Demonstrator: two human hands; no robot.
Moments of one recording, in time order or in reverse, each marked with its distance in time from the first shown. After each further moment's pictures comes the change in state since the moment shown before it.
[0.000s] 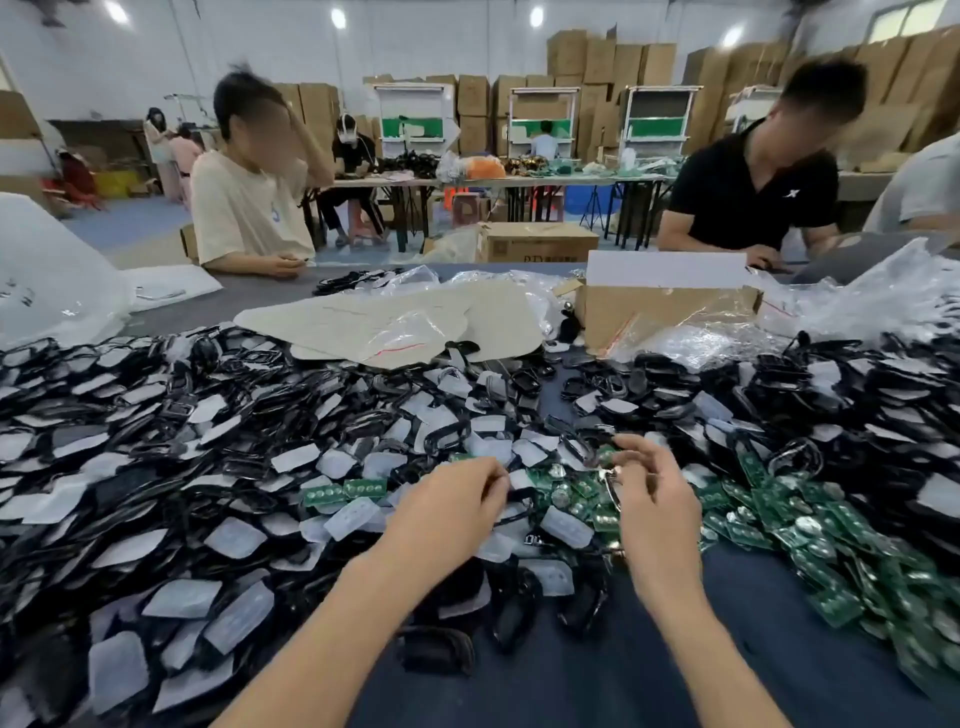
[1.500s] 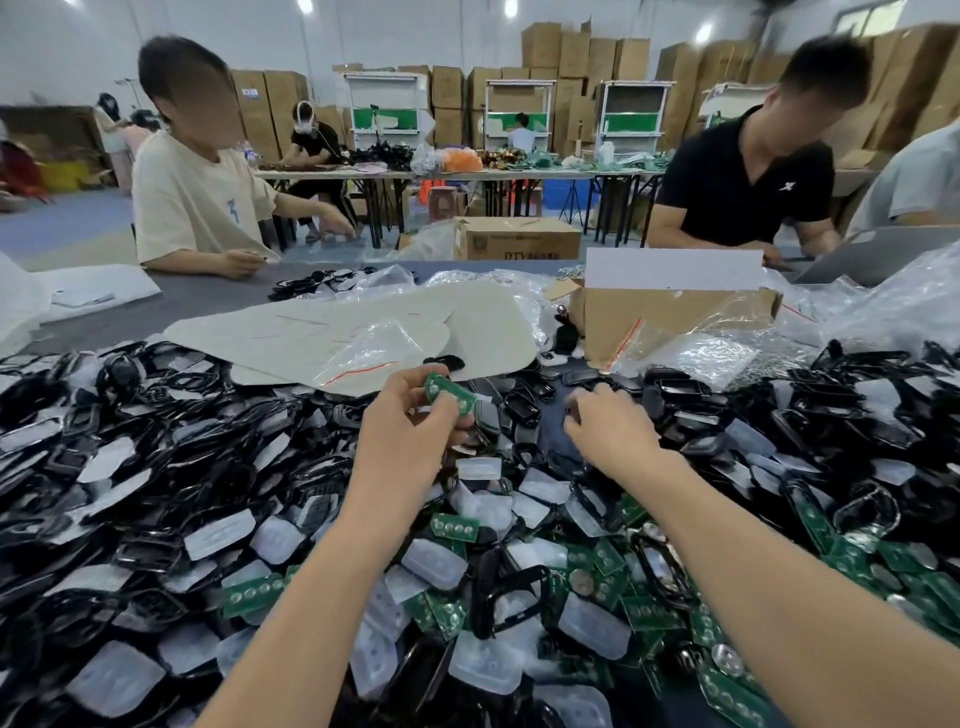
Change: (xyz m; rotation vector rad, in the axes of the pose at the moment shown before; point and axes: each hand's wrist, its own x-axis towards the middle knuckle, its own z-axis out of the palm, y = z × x) left_hand 0.100 -0.022 -0.024 -1.065 0.395 -0.147; right_hand 0.187 0.024 0.084 -1.201 -0.446 -0.189
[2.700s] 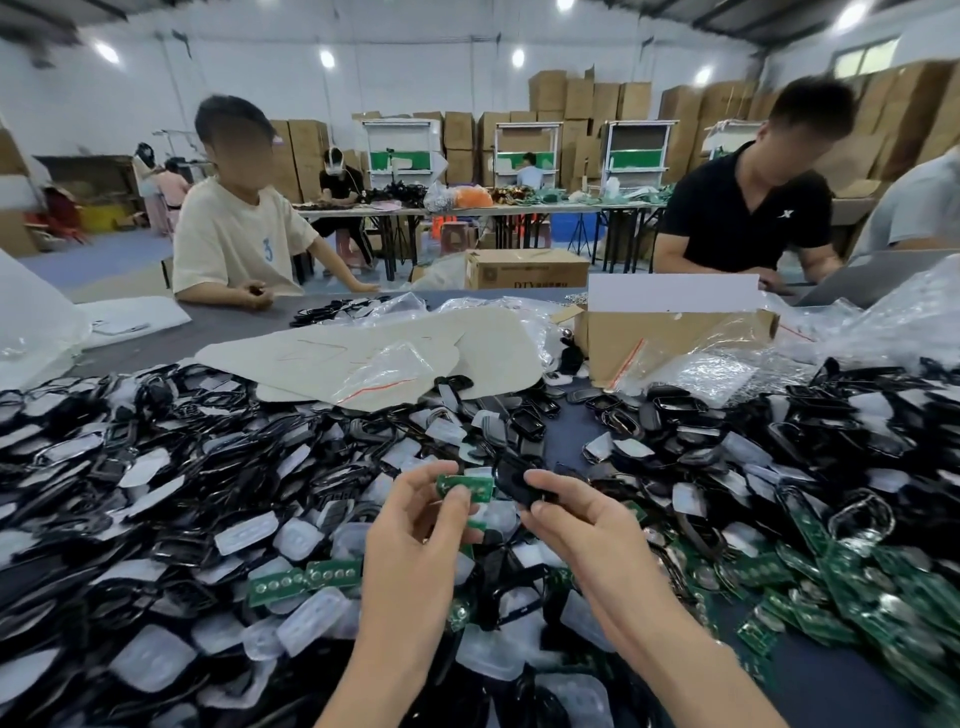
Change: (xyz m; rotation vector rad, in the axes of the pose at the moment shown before) left_hand -0.084 -0.029 -0.006 -0.031 0.062 0.065; right_hand -0.145 -0.049 0.003 1.738 -0.070 0.111
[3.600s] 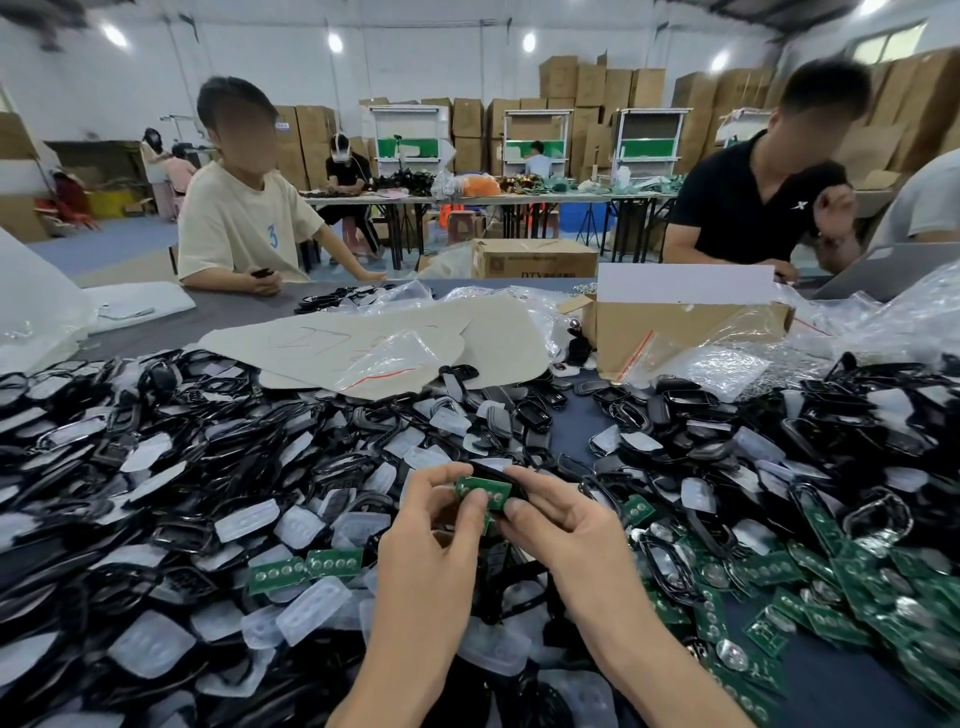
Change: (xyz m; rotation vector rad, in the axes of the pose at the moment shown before) left_hand -0.003 -0.013 0.004 0.261 0.009 0.099; right_hand -0.003 0.013 0.012 -0.003 -0.140 -0.109
